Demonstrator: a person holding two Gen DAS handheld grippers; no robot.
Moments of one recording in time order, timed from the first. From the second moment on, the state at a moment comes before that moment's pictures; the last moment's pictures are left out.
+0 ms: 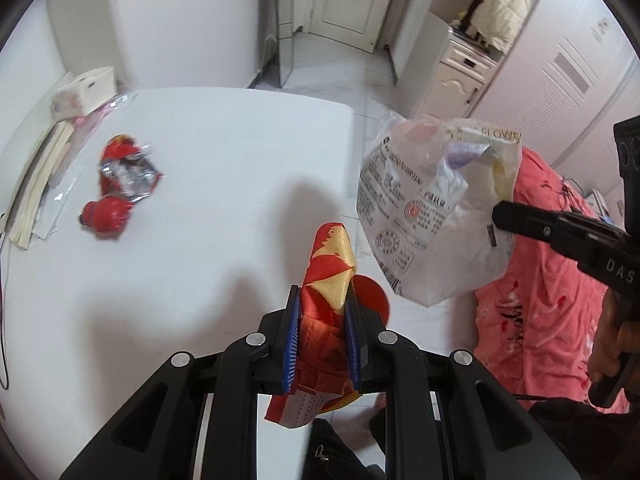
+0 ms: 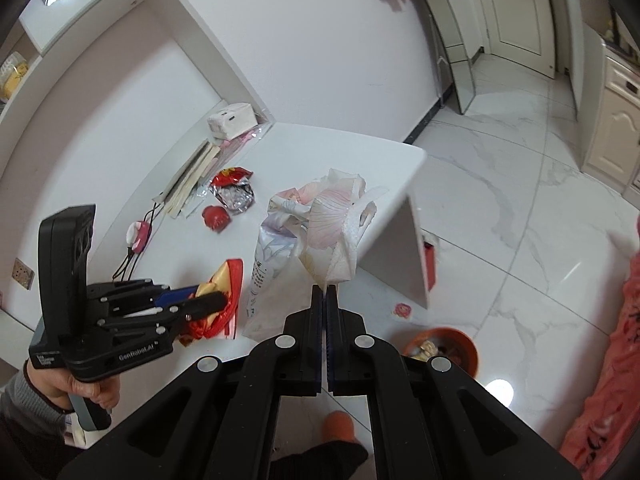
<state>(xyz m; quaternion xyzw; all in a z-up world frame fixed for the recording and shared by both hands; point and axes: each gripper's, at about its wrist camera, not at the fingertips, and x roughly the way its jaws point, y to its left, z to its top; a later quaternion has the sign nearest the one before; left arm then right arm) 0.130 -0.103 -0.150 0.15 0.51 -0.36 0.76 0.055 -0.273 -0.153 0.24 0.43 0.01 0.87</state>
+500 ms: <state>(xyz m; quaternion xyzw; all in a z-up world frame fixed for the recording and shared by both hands) 0.082 -0.189 -0.177 0.20 0.52 -0.43 0.71 -0.044 -0.331 -0.182 0.28 0.44 -0.05 0.85</state>
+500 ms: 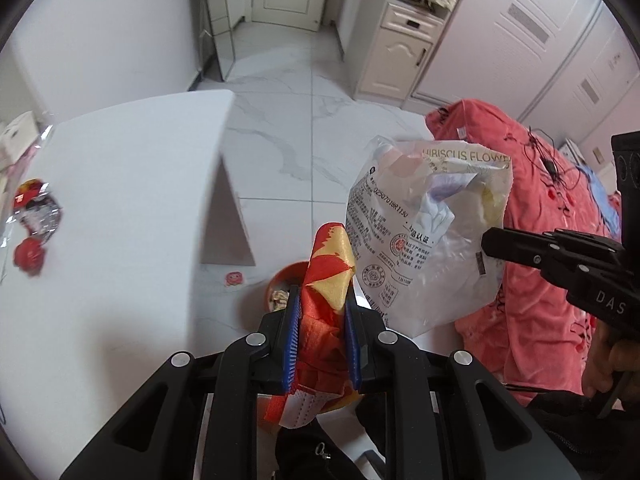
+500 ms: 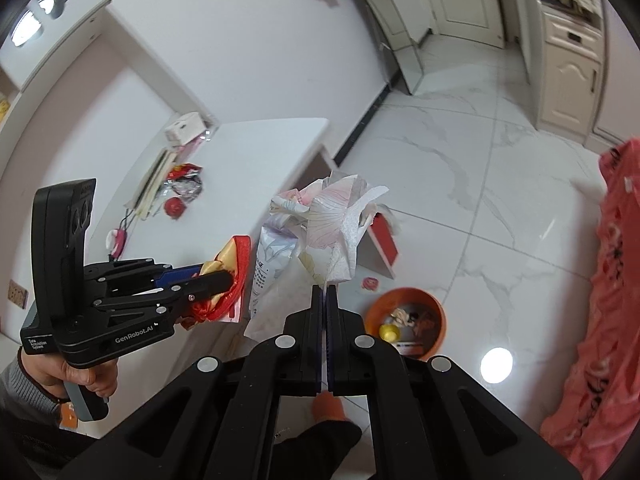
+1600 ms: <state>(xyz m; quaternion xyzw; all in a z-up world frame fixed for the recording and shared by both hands) 0.120 -0.272 -0.429 0.23 0.64 -0.40 0.62 -0.002 -0.367 -0.470 0.31 0.57 -0.12 0.76</state>
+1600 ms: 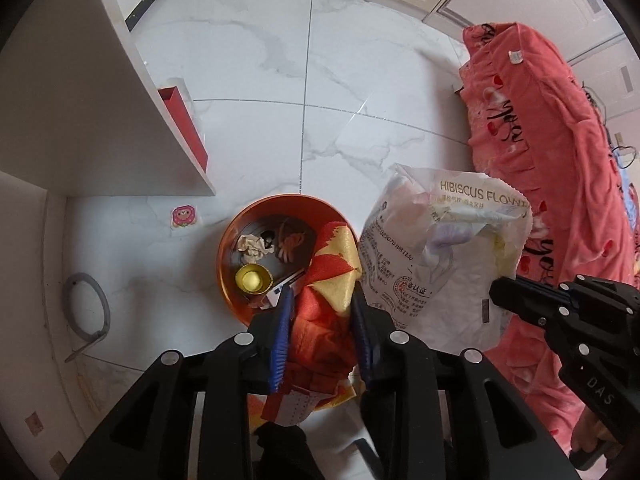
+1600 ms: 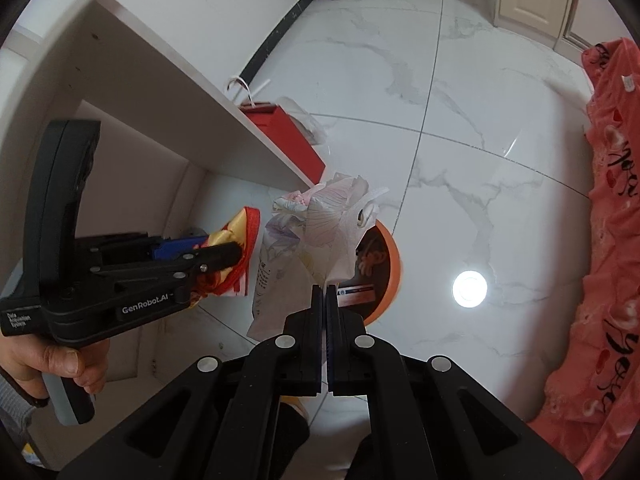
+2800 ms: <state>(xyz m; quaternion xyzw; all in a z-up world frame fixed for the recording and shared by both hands) 0.134 -0.251 -0.430 0.22 0.65 -0.37 0.62 0.040 -0.351 -0.474 0.29 0.58 -0.09 0.75</state>
